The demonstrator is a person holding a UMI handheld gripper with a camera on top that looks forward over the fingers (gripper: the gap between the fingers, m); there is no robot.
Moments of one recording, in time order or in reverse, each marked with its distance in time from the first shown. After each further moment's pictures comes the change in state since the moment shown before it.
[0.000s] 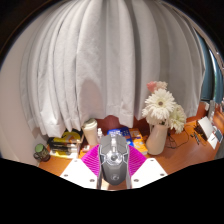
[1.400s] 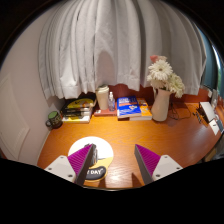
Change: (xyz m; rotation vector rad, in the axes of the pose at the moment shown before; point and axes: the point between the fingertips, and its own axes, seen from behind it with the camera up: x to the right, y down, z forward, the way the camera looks) arm -0.027 0.143 -0.110 -0.195 -0.086 -0.031
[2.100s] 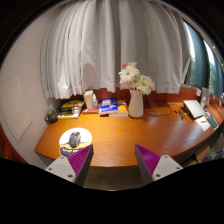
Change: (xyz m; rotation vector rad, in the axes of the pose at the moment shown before) arm 0.121 0.052 -0.136 0.076 0.026 0.004
